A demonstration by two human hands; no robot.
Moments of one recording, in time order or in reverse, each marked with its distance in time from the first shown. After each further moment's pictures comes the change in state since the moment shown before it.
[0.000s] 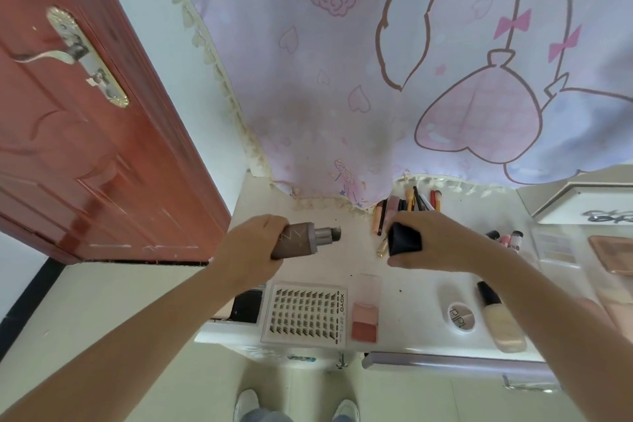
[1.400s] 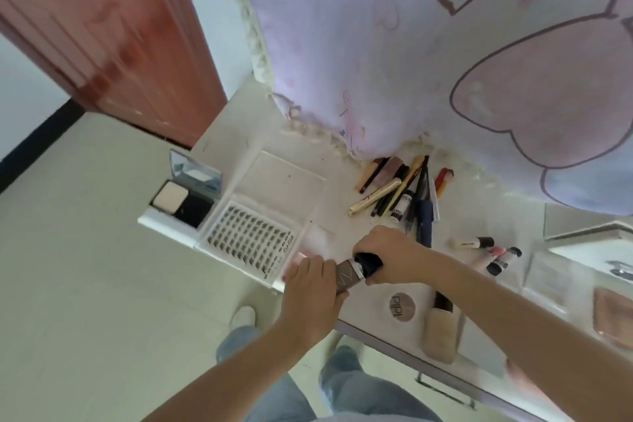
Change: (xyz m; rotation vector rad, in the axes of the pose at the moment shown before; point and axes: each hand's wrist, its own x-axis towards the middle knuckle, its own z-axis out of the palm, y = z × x) left_hand 0.001 0.186 0.160 -0.114 -0.191 -0.469; right_hand 0.046 0.119 0.072 -0.380 -0.513 -0.312
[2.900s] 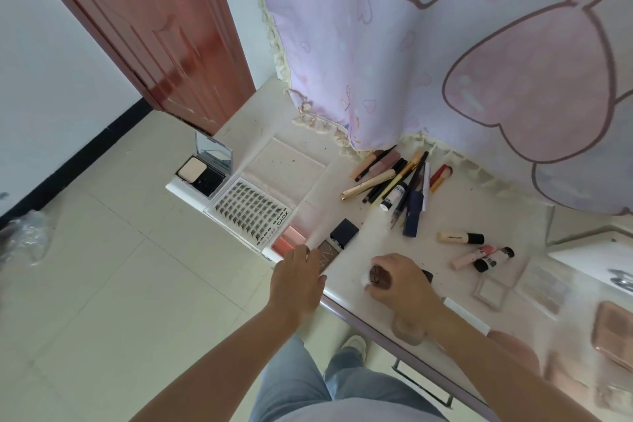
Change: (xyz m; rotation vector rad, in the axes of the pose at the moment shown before) left_hand -0.021 0.046 0.012 0.057 -0.071 -0.298; right_hand -0.068 0.024 0.083 0.470 0.397 0.159
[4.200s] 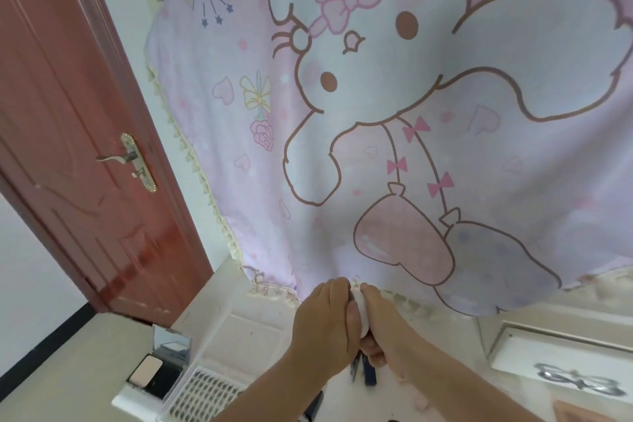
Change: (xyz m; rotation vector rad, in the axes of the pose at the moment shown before) left_hand 0.030 0.102 -0.163 -0.246 0.949 0.669; right_hand -0.035 -0.112 -0.164 0.902 0.114 0.251
